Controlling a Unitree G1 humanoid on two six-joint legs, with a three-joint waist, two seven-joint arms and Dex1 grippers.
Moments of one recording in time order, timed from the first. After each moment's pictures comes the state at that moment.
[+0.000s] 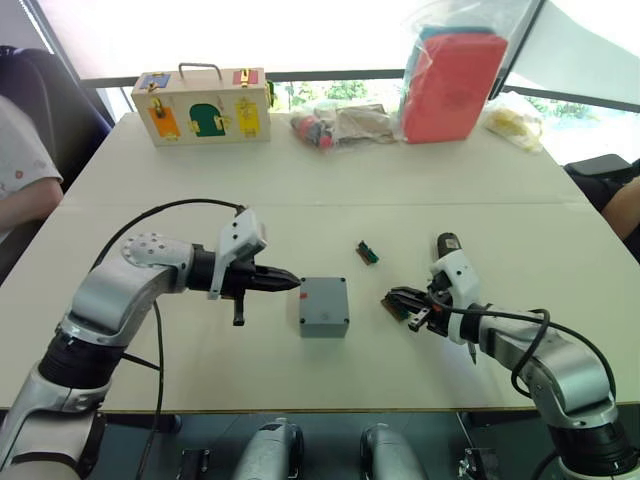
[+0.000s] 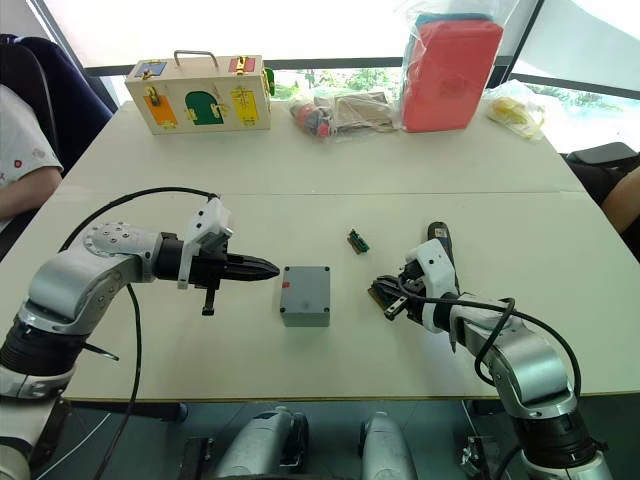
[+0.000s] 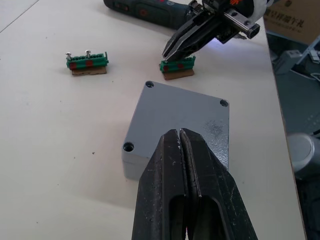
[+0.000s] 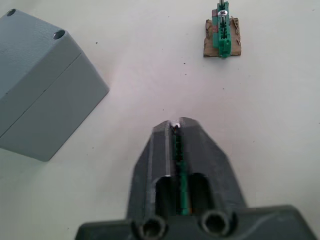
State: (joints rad) left arm -0.55 0.76 -0.14 -0.26 -0.49 0.75 -1.15; right arm -0.14 -0.59 -0.01 -0.44 0.41 0.83 0.56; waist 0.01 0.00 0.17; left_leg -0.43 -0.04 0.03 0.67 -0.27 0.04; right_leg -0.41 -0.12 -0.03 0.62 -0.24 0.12
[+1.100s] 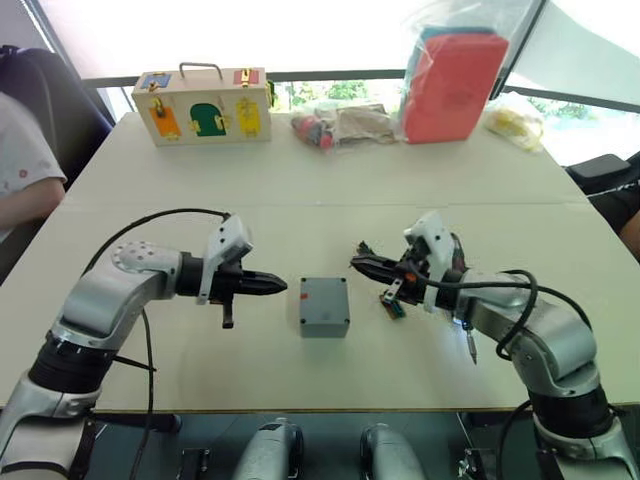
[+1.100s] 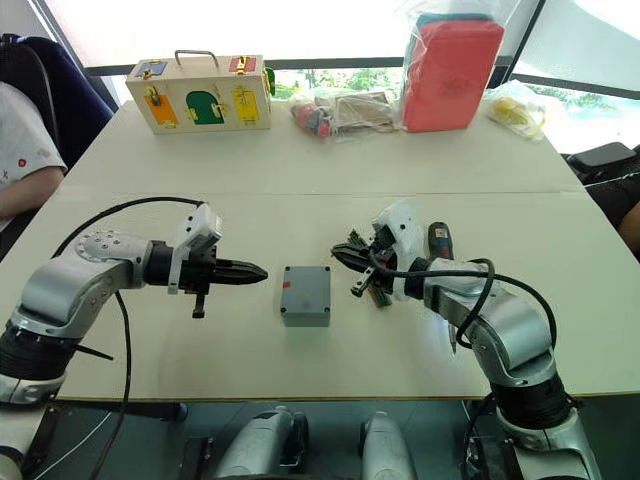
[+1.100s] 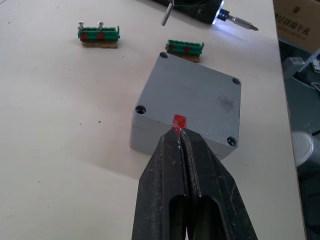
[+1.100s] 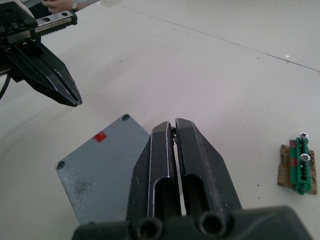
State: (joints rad) left arm -0.50 0.79 -0.11 -0.20 -0.51 0.74 -1.15; right arm -0.37 -0.54 0.06 -0.52 0.52 0.89 0.58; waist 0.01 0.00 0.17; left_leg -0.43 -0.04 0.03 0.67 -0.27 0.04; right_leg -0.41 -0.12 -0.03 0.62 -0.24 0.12
